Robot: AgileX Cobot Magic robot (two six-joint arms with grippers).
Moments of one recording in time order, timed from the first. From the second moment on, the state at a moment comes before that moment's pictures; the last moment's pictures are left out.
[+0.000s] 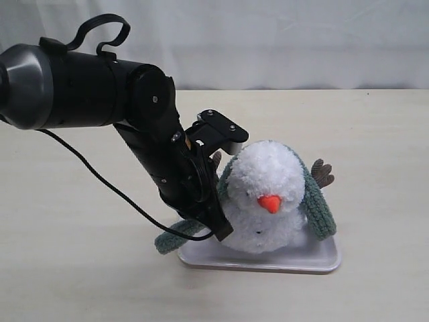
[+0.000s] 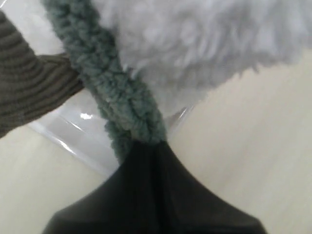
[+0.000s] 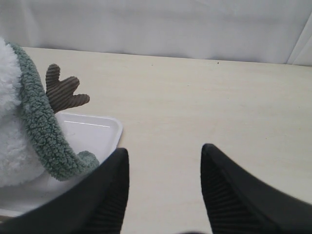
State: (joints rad) left arm -0.76 1.86 -1.27 -0.27 0.82 0.40; right arm 0.05 0.00 0.00 -0.12 0.35 0.04
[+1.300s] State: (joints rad) left arm -0.76 1.67 -1.27 -0.25 0.54 0.43; right arm 0.05 0.00 0.00 -0.12 0.35 0.04
